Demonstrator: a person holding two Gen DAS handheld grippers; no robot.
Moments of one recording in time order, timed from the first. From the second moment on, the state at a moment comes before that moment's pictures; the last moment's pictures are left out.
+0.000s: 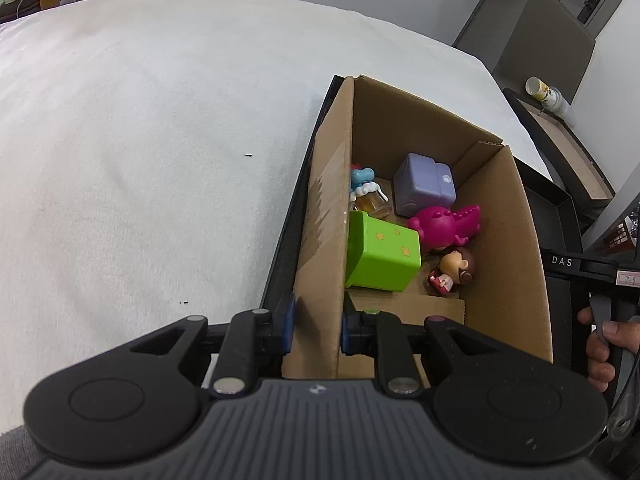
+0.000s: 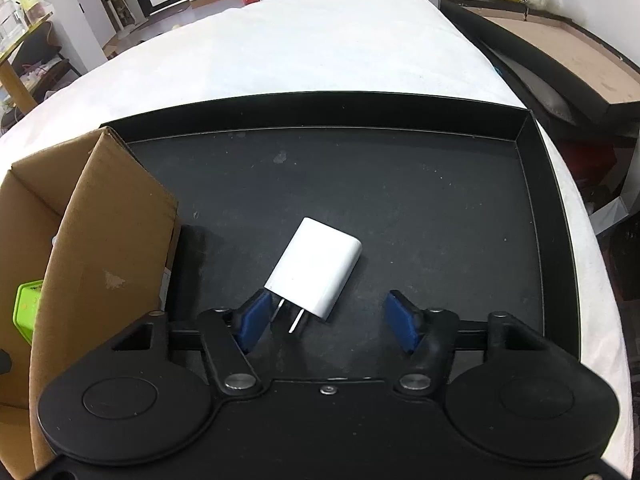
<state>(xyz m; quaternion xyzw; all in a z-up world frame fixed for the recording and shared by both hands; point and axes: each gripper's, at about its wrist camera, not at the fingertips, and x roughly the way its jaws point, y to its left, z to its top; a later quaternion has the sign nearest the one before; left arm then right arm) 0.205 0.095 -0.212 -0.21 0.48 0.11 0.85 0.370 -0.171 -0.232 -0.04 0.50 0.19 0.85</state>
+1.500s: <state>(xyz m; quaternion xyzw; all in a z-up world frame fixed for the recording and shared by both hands) 0.201 0.099 -0.213 -0.22 0.48 0.10 0.85 0.346 -0.201 -0.230 -0.03 0.53 0.14 0.83</state>
